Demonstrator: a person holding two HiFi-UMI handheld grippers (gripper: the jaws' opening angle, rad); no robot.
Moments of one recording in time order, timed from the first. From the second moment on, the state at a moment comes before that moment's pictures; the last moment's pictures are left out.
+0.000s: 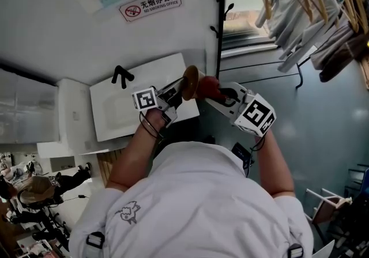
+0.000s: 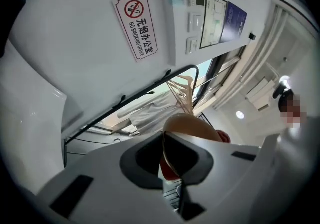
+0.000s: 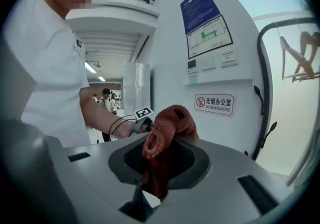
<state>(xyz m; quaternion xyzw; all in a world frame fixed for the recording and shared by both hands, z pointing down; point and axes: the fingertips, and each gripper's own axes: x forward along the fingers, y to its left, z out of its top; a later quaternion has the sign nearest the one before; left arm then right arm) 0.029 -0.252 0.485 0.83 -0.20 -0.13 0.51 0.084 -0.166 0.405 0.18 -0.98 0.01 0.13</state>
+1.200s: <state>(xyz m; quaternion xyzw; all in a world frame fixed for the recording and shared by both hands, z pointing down) 0.047 -0.234 0.363 0.85 -0.04 -0.30 0.42 0.068 -0.175 0.392 0.11 -0.97 0.22 -0.09</state>
